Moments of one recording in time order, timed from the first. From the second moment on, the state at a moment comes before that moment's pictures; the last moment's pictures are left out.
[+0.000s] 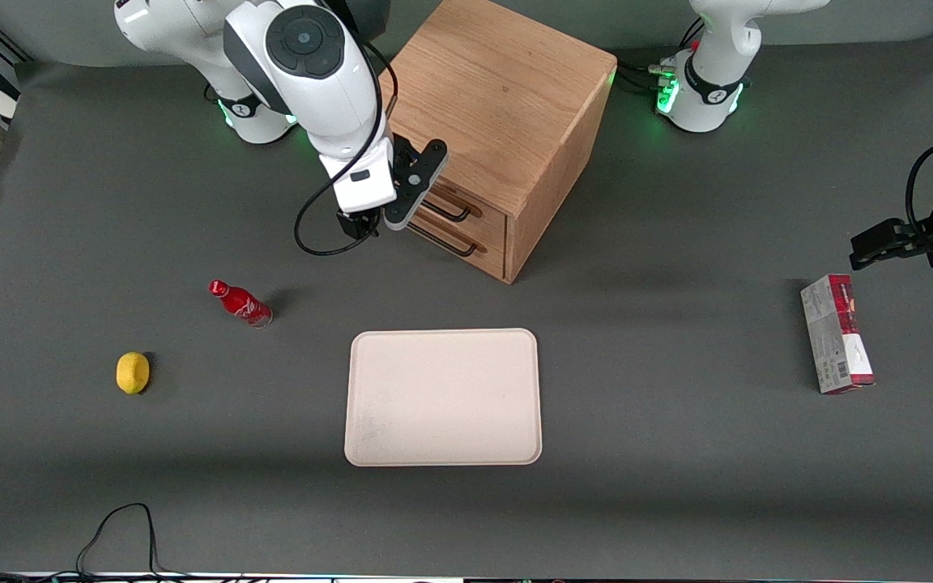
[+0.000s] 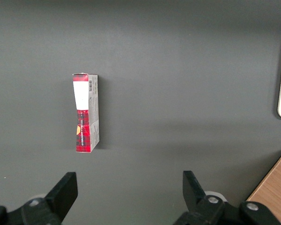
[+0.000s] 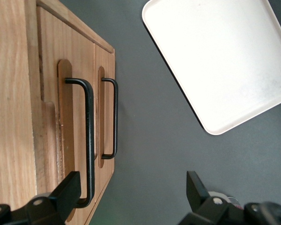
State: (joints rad) arm 0.50 0.19 0.21 -1.62 0.03 1.76 -0.33
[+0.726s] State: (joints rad) arm 0.50 0.19 0.15 -1.64 0.19 1.77 -0.40
